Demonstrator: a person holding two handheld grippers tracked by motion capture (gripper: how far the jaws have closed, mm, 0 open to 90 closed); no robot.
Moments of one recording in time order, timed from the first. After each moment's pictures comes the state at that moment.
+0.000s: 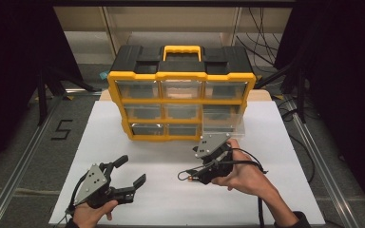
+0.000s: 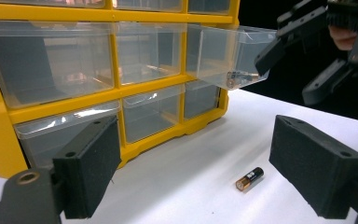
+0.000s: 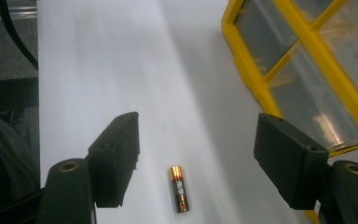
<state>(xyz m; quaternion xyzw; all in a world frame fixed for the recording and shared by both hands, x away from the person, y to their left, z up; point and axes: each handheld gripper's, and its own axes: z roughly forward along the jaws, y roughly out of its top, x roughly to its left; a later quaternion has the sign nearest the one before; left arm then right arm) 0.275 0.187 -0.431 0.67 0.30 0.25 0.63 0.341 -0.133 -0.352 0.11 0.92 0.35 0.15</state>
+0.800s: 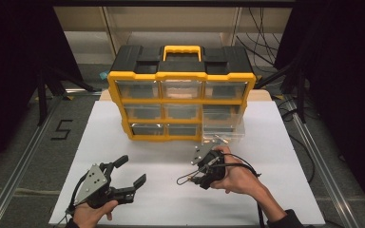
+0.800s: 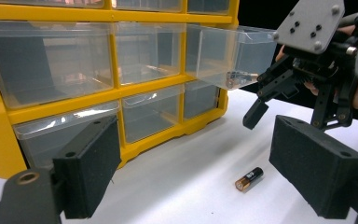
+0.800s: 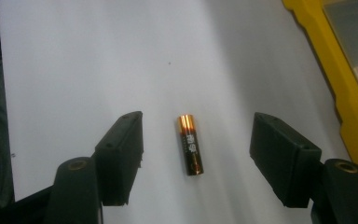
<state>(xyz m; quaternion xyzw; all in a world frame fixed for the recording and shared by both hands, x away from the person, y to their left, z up) 0.275 0.187 -0.431 0.67 0.30 0.25 0.63 0.361 -0.129 -0.408 0.12 0.96 0.25 0.10</state>
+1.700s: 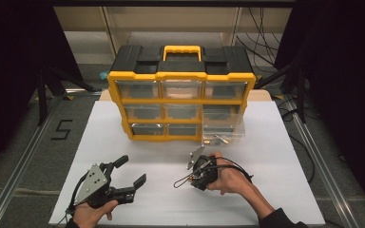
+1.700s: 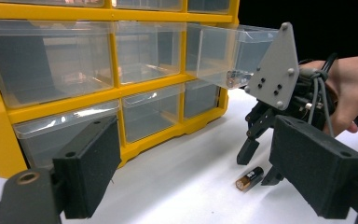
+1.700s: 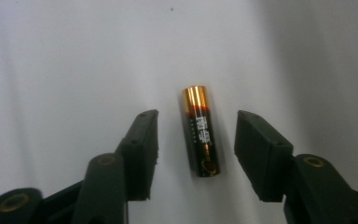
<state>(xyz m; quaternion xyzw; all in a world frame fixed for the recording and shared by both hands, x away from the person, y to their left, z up) 0.275 0.187 -0.432 0.67 0.30 0.25 0.63 0.376 -0.119 -0.454 0.13 0.97 0.19 0.05</state>
